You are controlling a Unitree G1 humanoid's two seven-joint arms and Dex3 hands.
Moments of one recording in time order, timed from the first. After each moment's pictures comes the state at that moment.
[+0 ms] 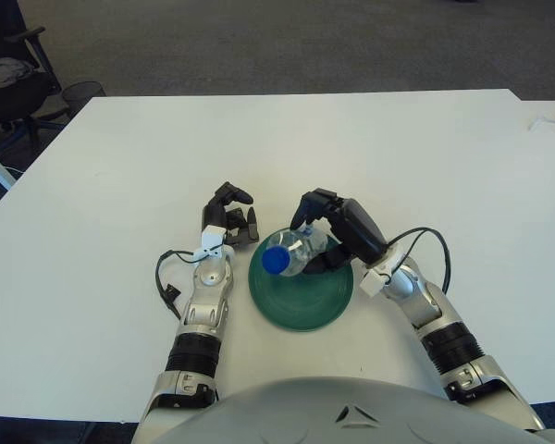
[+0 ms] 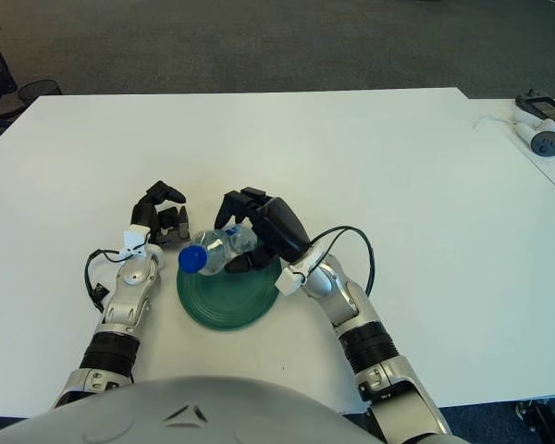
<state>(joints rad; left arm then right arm) -0.05 -0.07 0.00 0.26 0.12 -0.15 0.21 -0.14 -0.23 0.33 0.18 -0.58 -0.81 -0.04</state>
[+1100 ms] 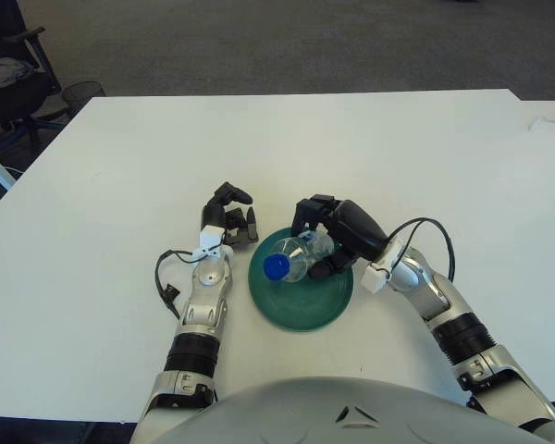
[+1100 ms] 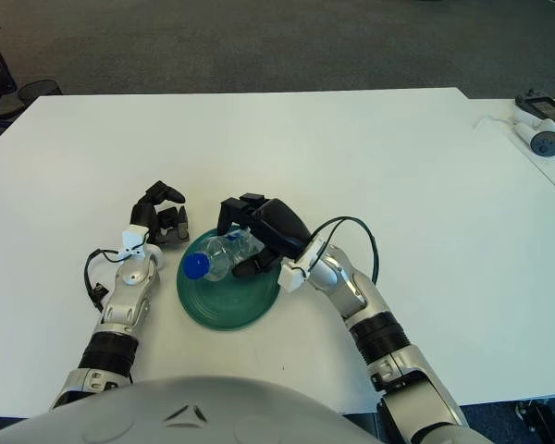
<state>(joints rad) -0.05 -0.06 0.00 0.25 0.11 -0.15 0.21 -0.18 -0.30 0.35 0.18 -0.56 -0.76 0.04</state>
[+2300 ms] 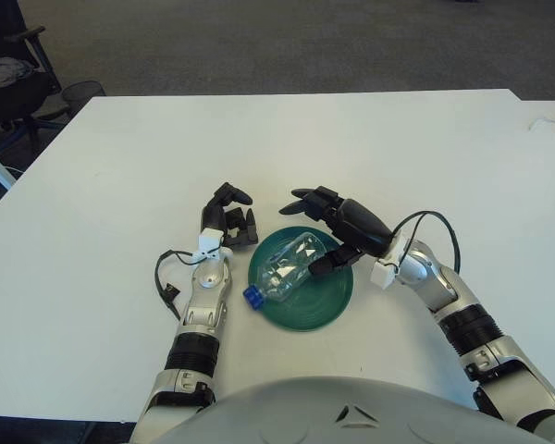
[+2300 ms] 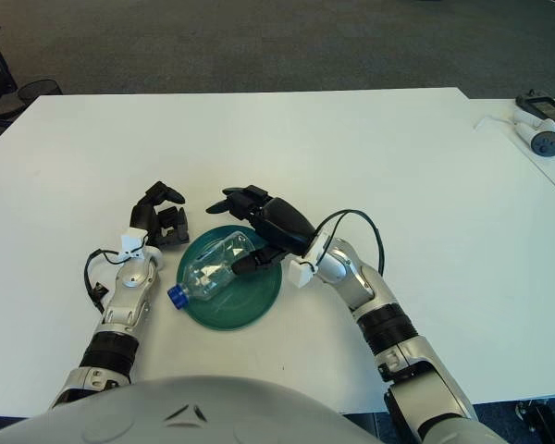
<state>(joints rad) -0.06 -0.06 0.01 0.33 0.08 -0.26 0.19 -0.21 -0.34 0.35 0.23 -0.50 -0.81 0.12</state>
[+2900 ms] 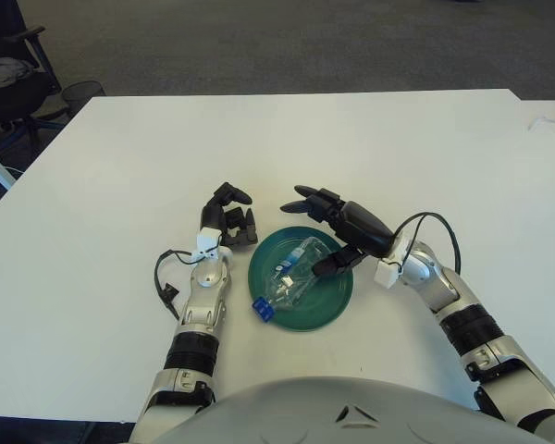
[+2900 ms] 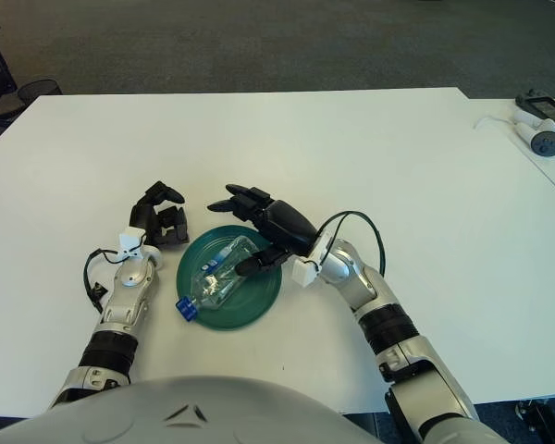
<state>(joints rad) -0.06 -0.06 0.01 0.31 0.06 -0.22 0.17 -0.22 -0.35 0.34 0.26 -0.42 -0.81 0.18</state>
